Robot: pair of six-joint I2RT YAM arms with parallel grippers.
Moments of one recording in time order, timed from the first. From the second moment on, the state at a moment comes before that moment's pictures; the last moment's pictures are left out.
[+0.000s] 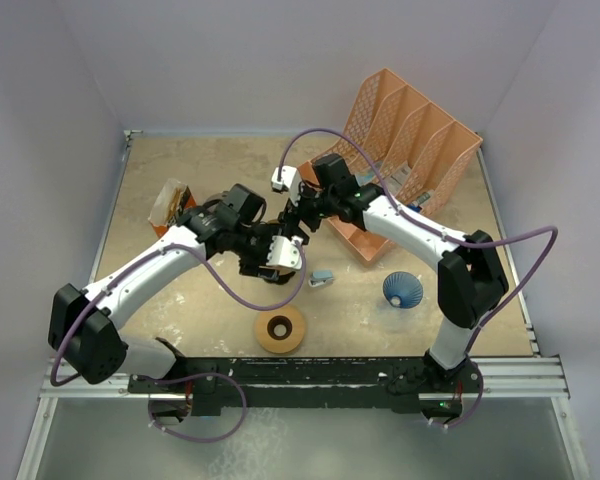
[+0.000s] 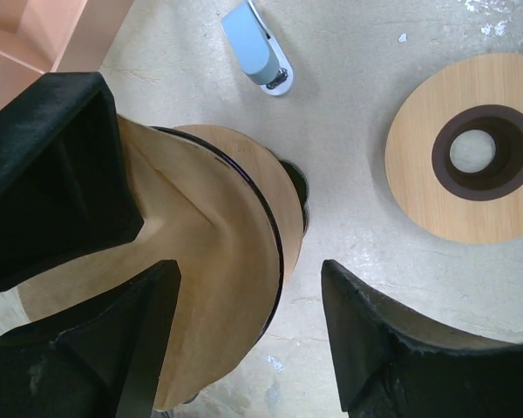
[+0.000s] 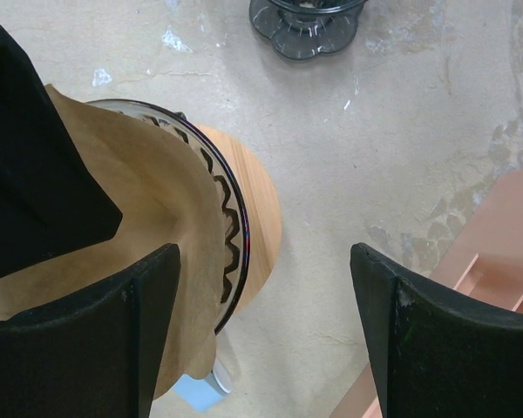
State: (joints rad) left arm -0.64 1.37 1.16 -0.82 0.44 1.11; right arm 0.65 1.76 1.40 -0.37 -0.47 -0.42
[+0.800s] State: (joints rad) left arm -0.63 1.34 1.16 -0.88 0.44 1.11; right arm 0.63 1.76 1.46 -0.41 -0.49 -0.42
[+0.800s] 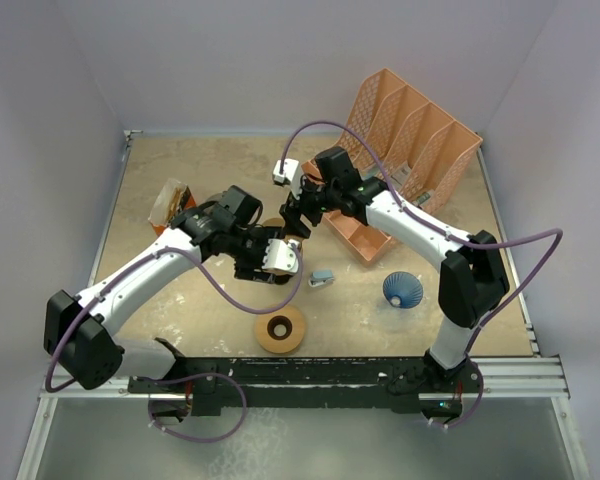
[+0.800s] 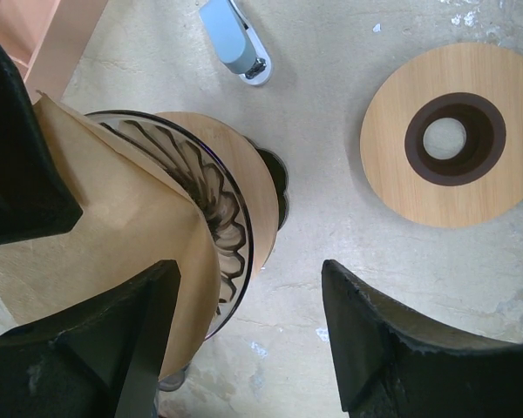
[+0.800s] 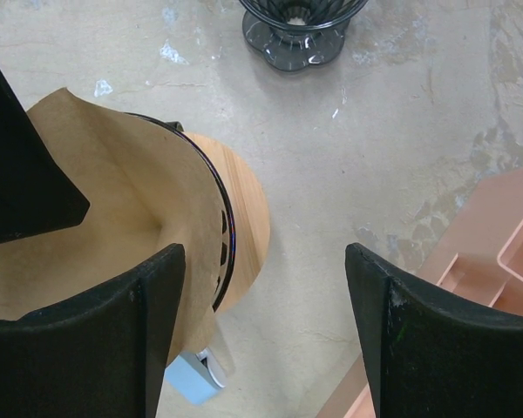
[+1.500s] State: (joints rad) left arm -0.63 1.34 1.11 -0.86 0.45 1.11; right arm 0.63 1.76 1.45 -0.41 -0.43 -0.42
